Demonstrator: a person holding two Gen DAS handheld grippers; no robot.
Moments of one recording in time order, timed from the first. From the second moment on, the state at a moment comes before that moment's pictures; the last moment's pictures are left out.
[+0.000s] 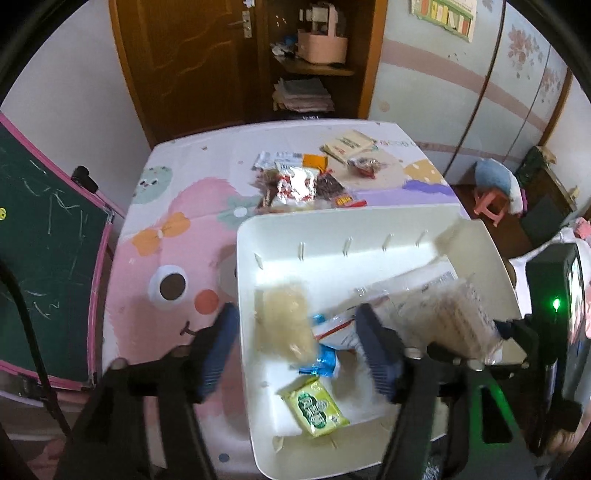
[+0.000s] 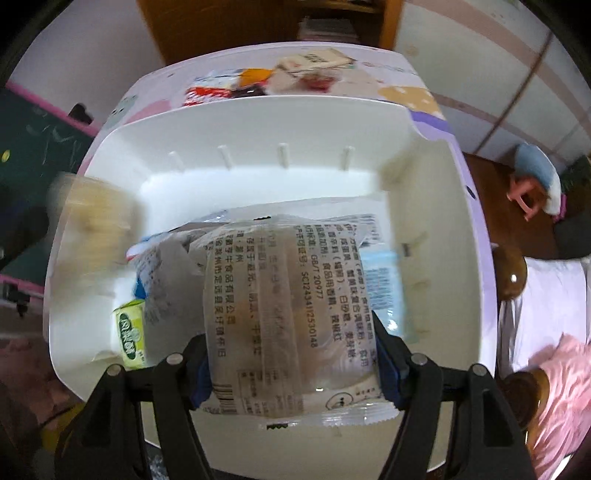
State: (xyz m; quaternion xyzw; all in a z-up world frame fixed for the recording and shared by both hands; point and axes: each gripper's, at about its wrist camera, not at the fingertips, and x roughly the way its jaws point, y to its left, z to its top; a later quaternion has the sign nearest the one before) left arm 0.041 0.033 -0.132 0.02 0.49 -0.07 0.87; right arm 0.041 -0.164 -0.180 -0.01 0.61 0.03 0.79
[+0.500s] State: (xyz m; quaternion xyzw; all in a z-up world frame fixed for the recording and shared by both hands) left arm 0.040 0.029 -0.120 0.03 0.45 -0.06 0.89; right arm 0.035 -0.175 -0.123 0.01 0.52 0.04 0.86
